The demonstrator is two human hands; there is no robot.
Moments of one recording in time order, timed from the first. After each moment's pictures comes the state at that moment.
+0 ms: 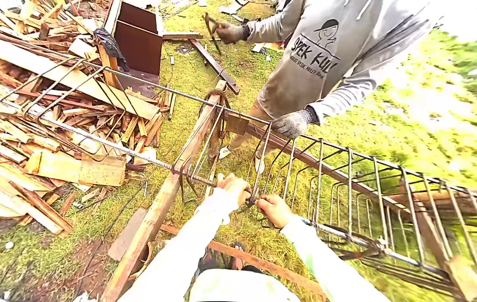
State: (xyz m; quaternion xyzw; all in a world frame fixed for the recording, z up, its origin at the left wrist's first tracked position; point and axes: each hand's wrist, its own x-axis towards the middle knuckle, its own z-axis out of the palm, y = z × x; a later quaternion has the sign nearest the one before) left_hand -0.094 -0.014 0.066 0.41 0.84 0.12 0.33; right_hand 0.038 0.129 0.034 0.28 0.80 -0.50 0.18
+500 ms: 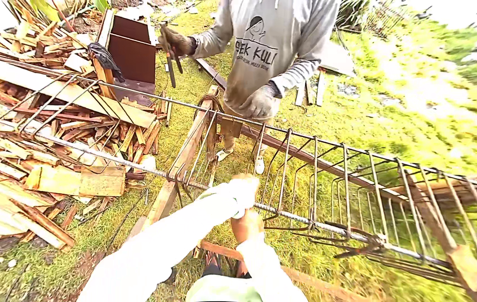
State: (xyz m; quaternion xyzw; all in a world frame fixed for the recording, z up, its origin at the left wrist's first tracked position) left_hand -0.080 0.014 0.117 0.45 0.81 0.03 0.36; right_hand 0.022 0.018 0.041 0.39 0.87 -0.27 0.12
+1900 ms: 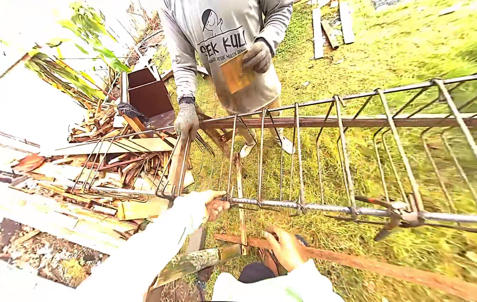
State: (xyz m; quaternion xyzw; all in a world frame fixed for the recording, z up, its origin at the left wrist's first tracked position) left_hand -0.078 0.016 0.073 -0.20 0.75 0.34 0.54; right_hand 0.169 0.113 -0.075 0.29 0.74 -0.60 0.12
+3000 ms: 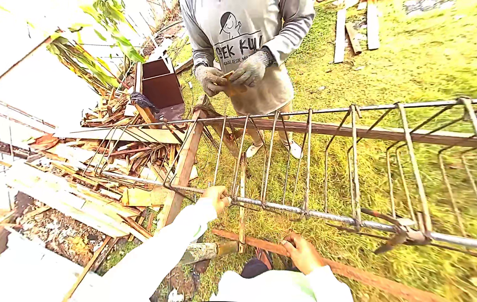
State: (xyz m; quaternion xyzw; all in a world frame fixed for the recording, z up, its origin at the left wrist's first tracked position) left_hand -0.064 0.008 0.079 0.26 0.88 0.06 0.39; right_hand 0.197 0.143 -0.110 0.33 0.71 -0.59 0.20
